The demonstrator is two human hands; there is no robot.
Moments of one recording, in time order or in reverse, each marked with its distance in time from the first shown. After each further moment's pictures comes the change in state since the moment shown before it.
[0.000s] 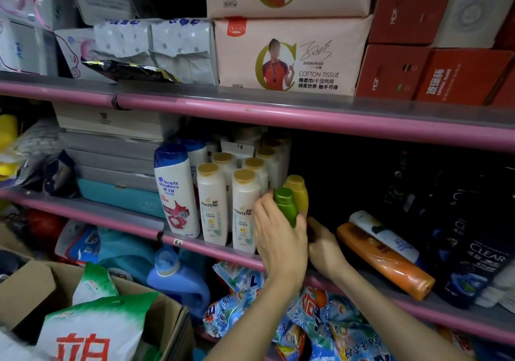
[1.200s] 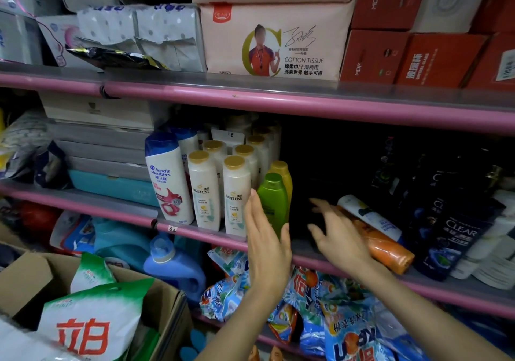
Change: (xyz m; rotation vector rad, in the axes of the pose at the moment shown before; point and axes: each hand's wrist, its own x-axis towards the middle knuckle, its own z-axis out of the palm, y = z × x) left_hand -0.038 -0.030 -0.005 -0.096 -0.097 0.149; right_hand -0.042 -0.042 -0.045 -0.723 0.050 -0.024
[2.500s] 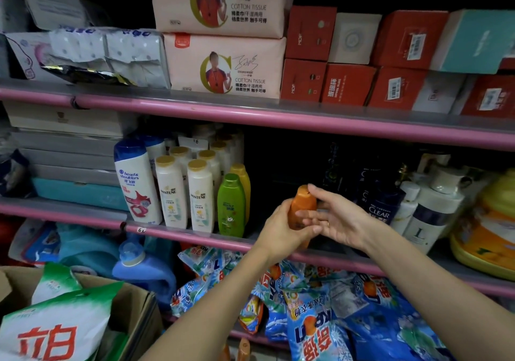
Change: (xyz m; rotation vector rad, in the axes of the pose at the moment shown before) left_hand 0.001 0.070 0.025 -0.289 -0.672 -0.069; right_hand -0.019 0.008 -0.113 1.219 -0.331 0.641
